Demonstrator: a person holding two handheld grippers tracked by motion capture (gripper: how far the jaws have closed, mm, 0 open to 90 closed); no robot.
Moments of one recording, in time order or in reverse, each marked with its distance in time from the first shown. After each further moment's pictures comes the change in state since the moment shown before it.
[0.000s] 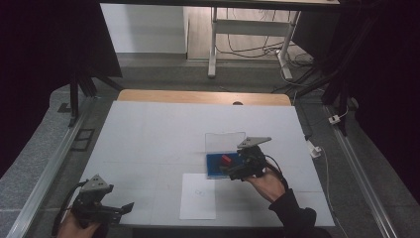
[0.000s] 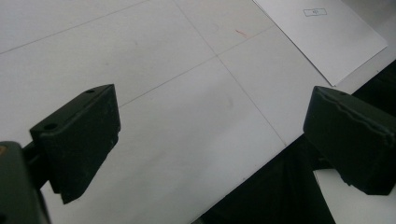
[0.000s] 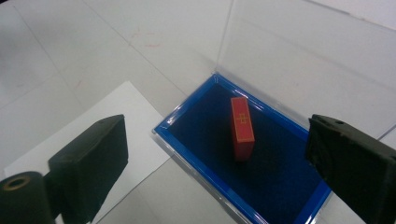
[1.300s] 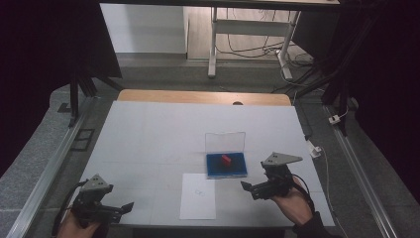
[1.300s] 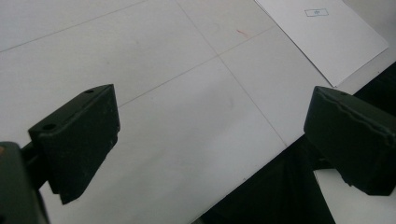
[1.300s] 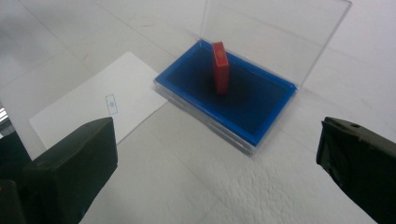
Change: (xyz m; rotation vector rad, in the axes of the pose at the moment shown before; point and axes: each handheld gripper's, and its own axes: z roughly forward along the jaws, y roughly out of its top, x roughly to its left) left arm 0.001 0.000 0.000 0.004 0.002 -0.004; right arm 0.011 -0.044 -0.072 -0.036 -0.087 0.018
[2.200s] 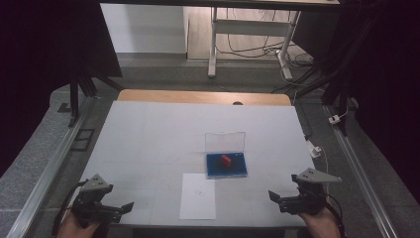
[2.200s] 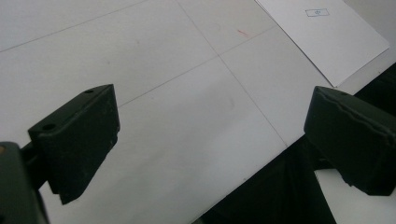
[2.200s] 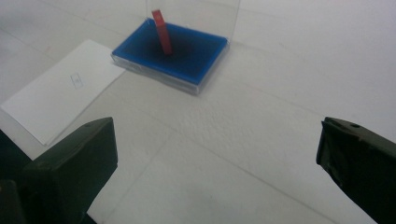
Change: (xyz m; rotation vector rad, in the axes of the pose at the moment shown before) left arm 0.000 0.000 0.000 0.000 0.001 -0.002; right arm -0.017 -0.052 -0.060 -0.036 -0.137 0.131
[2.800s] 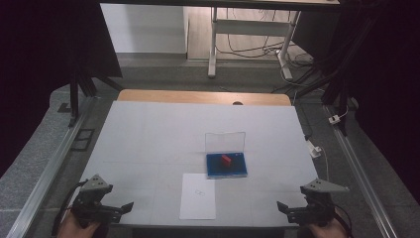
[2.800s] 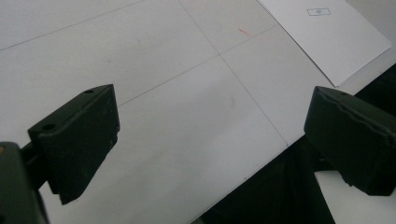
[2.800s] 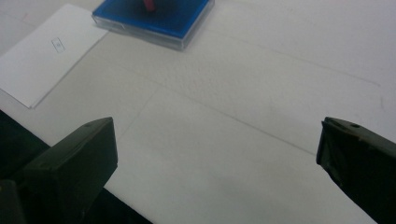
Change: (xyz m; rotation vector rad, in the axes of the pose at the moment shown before) left arm 0.000 0.000 0.000 0.005 0.002 -0.003; right arm -0.007 -0.026 -0.012 0.084 -0.034 0.040
